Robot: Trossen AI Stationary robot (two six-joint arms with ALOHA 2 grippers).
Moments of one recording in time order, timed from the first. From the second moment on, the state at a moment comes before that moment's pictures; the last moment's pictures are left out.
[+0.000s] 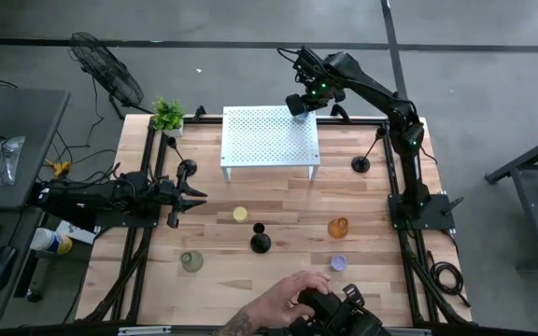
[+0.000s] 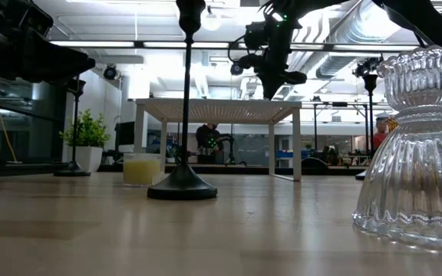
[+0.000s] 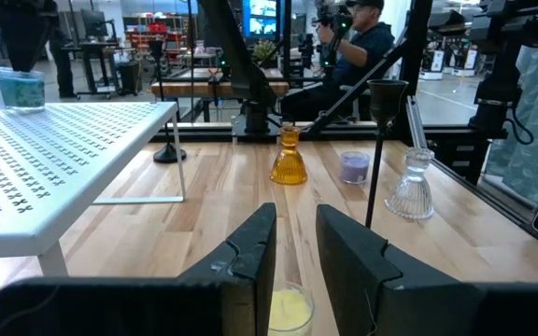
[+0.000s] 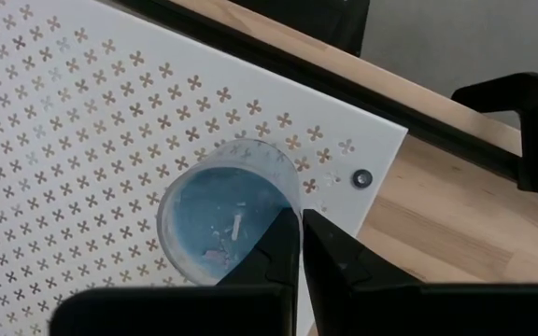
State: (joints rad) left arm -0.04 0.01 0.01 0.00 0.01 0.00; right arm -0.70 2.08 2.21 -1.38 -0.03 0.47
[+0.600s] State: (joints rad) left arm -0.04 0.01 0.01 0.00 0.01 0.00; right arm -0.70 2.08 2.21 -1.37 -0.03 0.47
